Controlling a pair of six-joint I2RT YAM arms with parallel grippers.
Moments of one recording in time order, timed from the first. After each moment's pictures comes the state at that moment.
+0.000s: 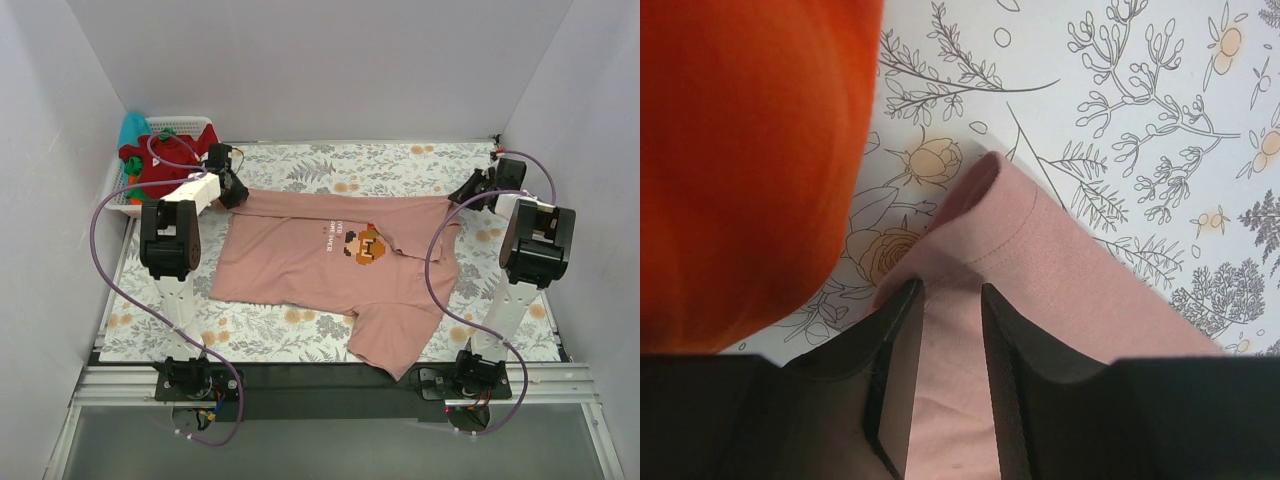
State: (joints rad) left arm -0.08 2.18 1.61 -0.40 -0.10 -0.68; right arm -0.23 2.06 1.32 0.00 -0.46 0.39
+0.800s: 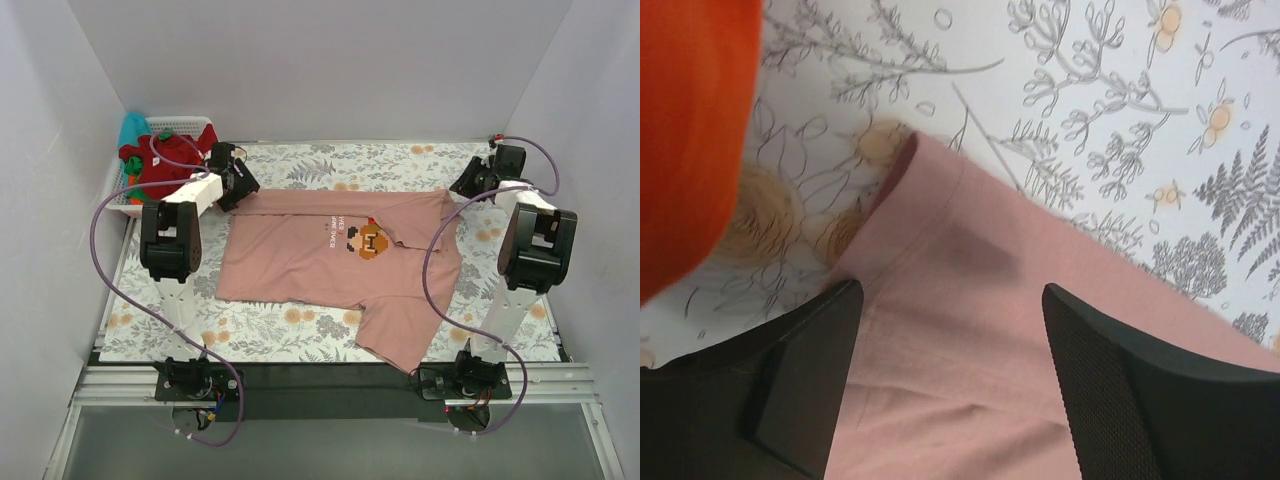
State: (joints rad) left arm -0.10 2.16 1.61 -0.37 -0.07 -0.69; right arm -0.20 2.02 1.42 -0.15 -0.36 0.31
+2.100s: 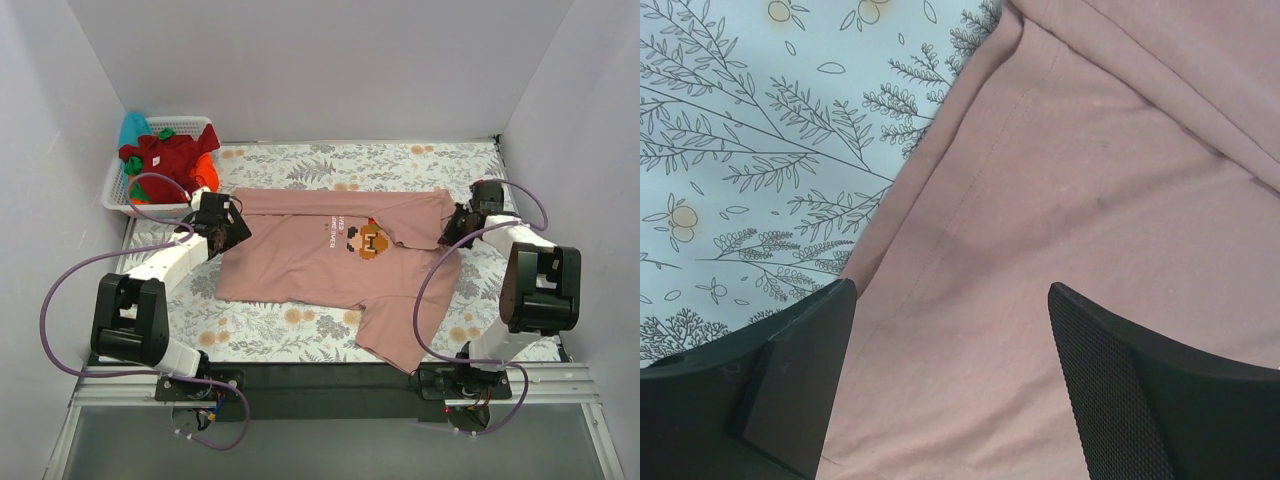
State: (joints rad) left arm -0.19 1.47 0.87 -0.31 -0.24 -0.65; right arm -0.08 1.66 0.96 -0.32 -0.20 0.38
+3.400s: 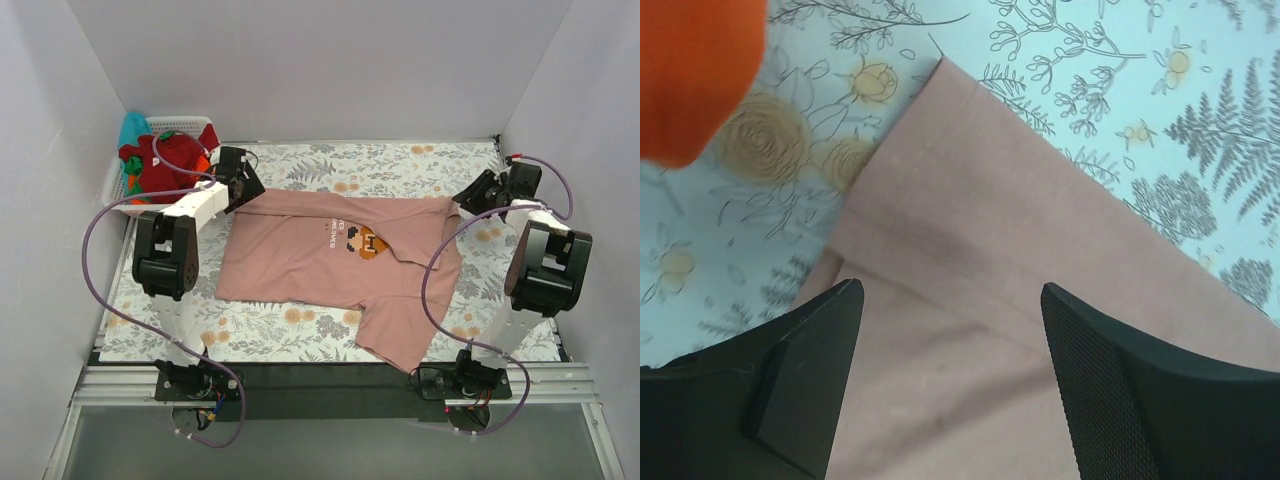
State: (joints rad) left arm -0.19 1.92 1.39 -0.31 -0.22 -0.65; right arm -0.25 1.74 1.14 -0.14 -0.43 0.47
